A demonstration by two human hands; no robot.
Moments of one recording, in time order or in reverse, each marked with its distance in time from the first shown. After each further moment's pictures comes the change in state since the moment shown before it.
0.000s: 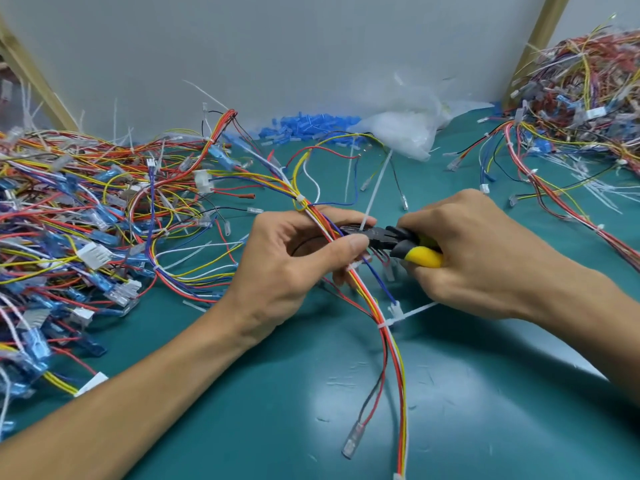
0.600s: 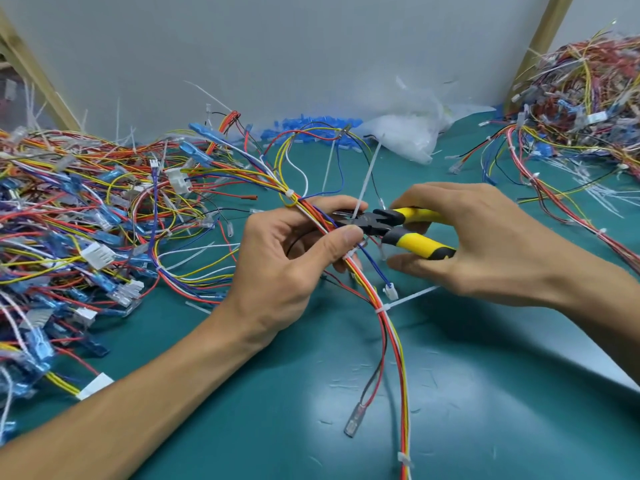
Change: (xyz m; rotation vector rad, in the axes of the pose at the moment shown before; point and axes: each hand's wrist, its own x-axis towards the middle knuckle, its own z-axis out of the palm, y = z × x) left_hand -0.001 0.005 0.004 0.071 0.114 0.112; right_hand 0.003 0.011 -0.003 0.176 0.059 0.047
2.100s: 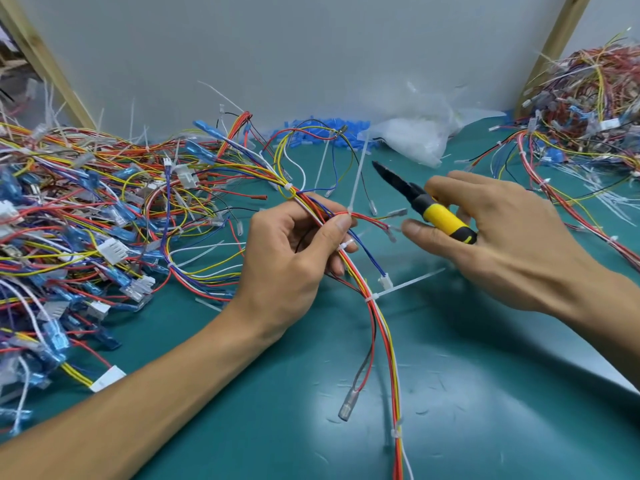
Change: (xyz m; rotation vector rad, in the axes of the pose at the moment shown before) left_hand 0.002 -0.005 -0.002 -0.005 0.135 -0.024; right_hand -0.004 -0.009 0.000 -0.122 0.150 0.141
